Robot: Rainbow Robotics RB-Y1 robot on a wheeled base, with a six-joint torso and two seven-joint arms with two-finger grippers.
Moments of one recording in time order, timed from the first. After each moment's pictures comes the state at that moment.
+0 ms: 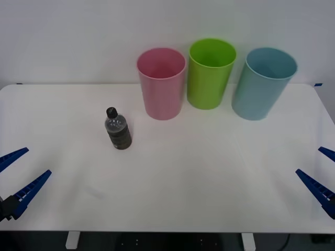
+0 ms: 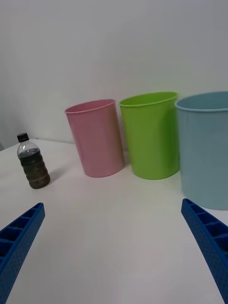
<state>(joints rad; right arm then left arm) 0.35 -0.40 -0.52 -1.66 0.96 -1.22 0.00 0.35 0.40 0.52 -1.66 -0.96 -1.22 0.00</state>
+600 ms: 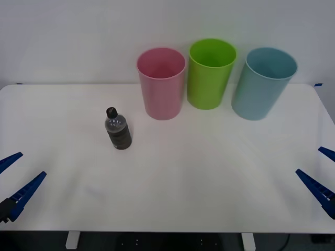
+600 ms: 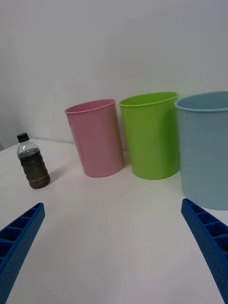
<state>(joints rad) 0.35 -0.40 -0.52 -1.66 0.96 -1.22 0.00 0.37 0.39 0.53 -1.63 -0.95 -1.19 -0.01</state>
